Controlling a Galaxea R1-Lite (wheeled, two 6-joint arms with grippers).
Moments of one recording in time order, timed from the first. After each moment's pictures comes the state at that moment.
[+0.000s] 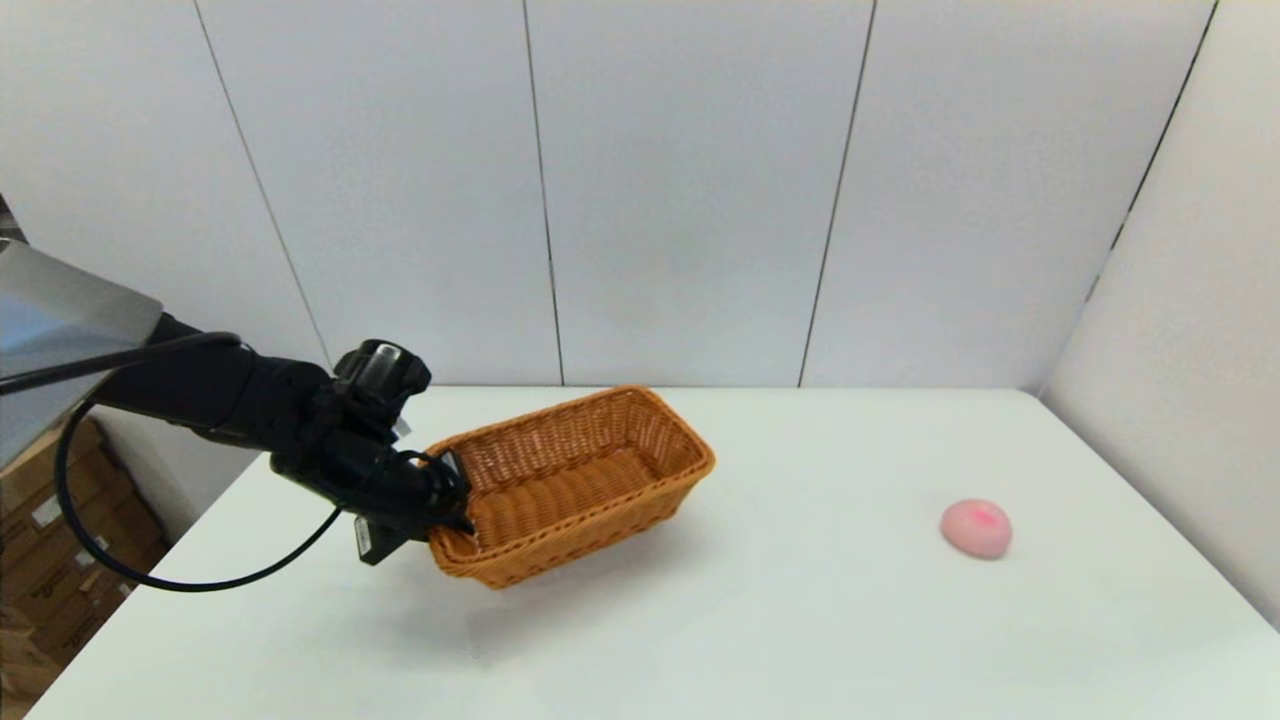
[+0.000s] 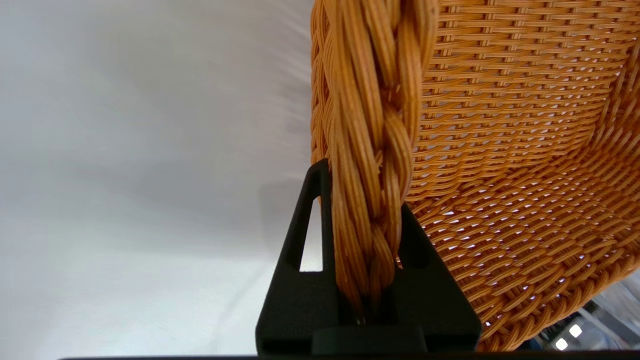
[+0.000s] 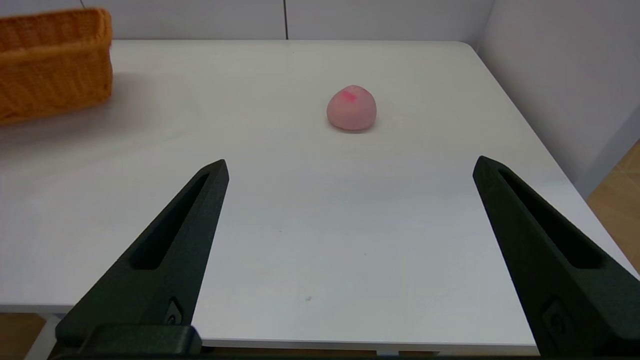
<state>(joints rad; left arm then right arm) -0.20 2.04 -1.15 0.28 -0.30 -0.79 0.01 0.00 -0.05 0.14 -0.02 0.00</state>
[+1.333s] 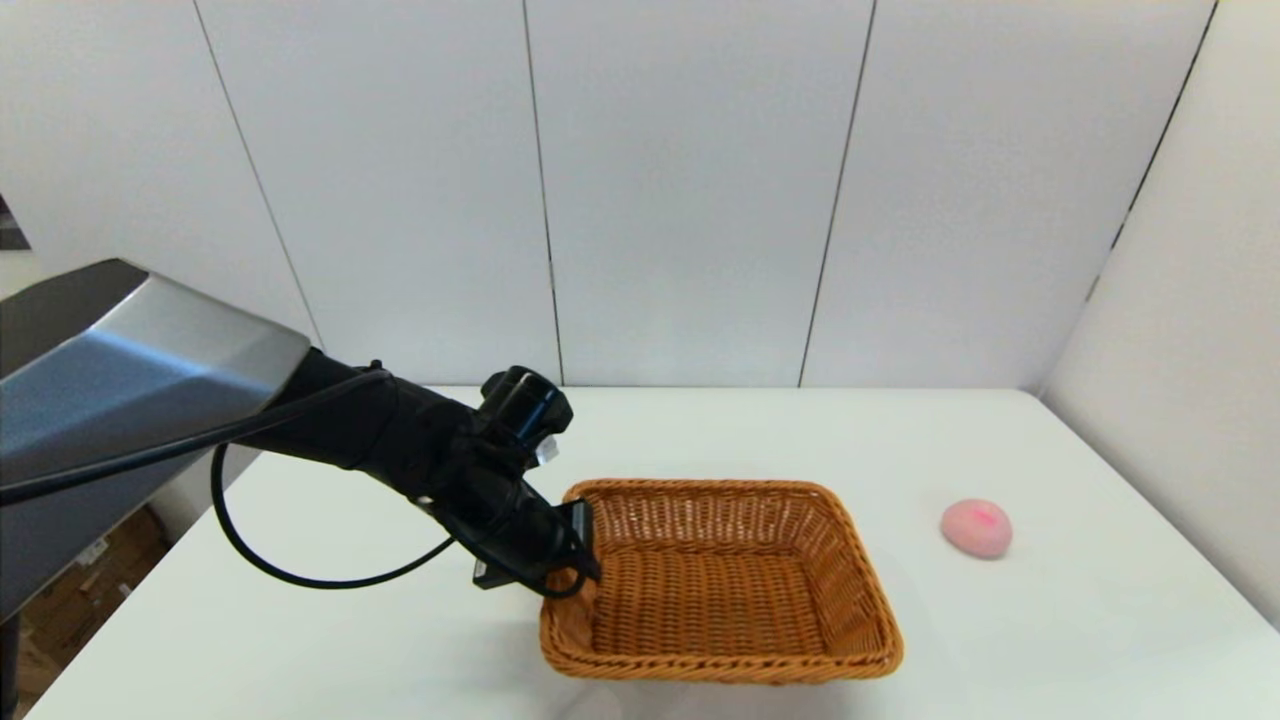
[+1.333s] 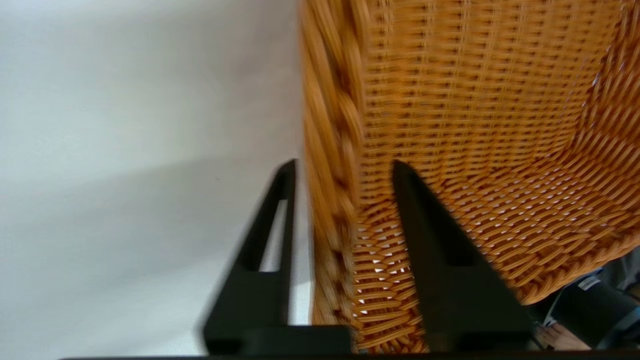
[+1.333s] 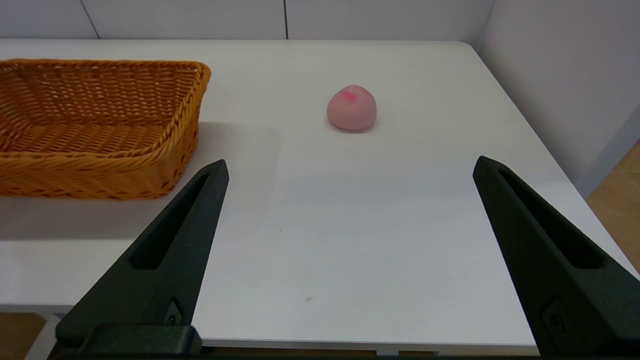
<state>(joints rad) -0.54 2.11 -1.21 0.28 -0.28 -0.62 0.01 0.00 -0.05 0.14 -0.02 0.00</state>
